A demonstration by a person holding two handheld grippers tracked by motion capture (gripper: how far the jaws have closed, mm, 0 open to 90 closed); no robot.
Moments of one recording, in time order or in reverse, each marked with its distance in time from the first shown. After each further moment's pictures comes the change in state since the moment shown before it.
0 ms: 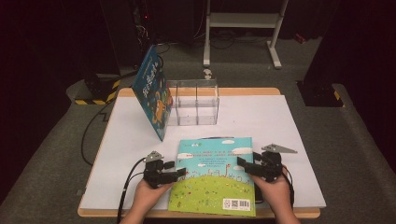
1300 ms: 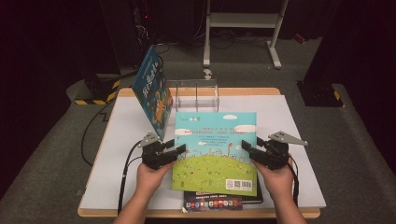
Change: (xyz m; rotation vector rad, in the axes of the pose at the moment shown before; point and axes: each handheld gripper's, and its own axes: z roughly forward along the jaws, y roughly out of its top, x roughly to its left) left arm -0.011 0.066 -0.014 -0.220 0.030 0.054; right arm 0.012 0.046 -0.024 -0.171 -0.041 -0.066
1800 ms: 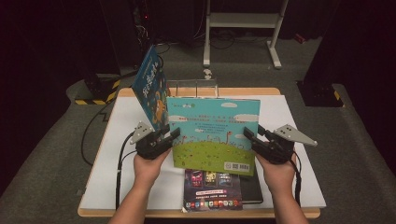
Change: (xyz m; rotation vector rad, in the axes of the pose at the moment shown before) left arm -0.009 0.035 -0.015 -0.201 0.076 0.095; right arm 0.023 0.033 -0.022 -0.202 -0.012 -0.092
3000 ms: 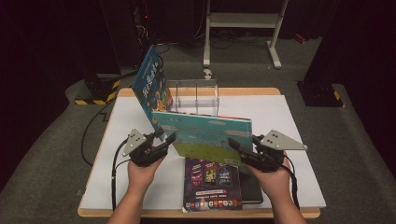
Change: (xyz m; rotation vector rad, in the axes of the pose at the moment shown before) left arm 0.002 -0.013 -0.024 -0.066 -0.008 0.091; right arm 0.037 0.006 -0.006 0.008 0.217 -0.178
